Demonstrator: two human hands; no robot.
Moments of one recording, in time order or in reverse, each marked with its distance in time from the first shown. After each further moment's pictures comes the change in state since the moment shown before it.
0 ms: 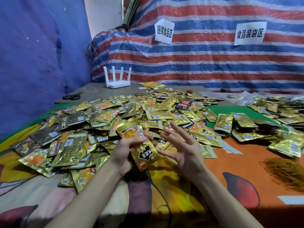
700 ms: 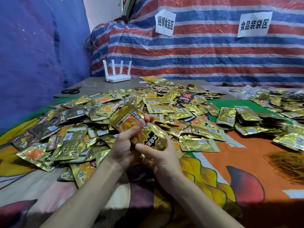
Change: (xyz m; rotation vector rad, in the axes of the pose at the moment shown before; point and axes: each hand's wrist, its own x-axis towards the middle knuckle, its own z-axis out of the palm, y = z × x) left_hand -0.003 -0.003 0.011 -0.102 -0.185 0.266; right_hand -0.015 0.055 0.053 -0.096 0.051 0.008
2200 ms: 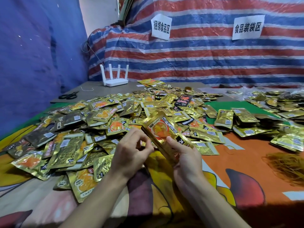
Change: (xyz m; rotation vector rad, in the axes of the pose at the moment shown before) left_hand -0.008 -0.012 -0.011 1.549 0.179 0.672; right_hand -0.004 -0.041 -0.022 0.217 0.441 0.075
